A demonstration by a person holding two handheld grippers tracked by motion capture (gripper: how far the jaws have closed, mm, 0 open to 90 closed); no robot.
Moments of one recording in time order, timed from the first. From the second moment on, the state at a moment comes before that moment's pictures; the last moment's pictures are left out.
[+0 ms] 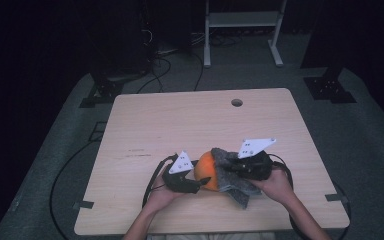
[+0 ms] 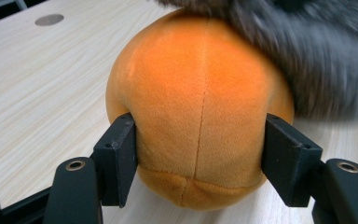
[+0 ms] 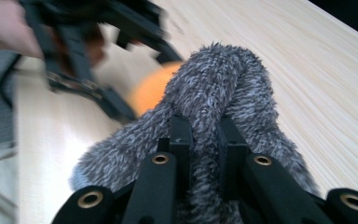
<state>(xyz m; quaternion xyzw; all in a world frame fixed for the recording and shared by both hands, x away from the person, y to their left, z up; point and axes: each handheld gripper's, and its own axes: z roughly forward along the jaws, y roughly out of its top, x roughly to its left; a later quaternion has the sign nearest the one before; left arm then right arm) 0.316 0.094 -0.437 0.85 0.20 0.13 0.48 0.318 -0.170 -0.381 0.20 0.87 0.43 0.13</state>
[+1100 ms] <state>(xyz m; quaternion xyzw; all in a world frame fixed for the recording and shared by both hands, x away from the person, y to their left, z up) 0.323 0.111 -0.444 0.83 0.23 0.10 0.49 0.320 -0.187 -0.422 0.25 0.85 0.46 0.06</state>
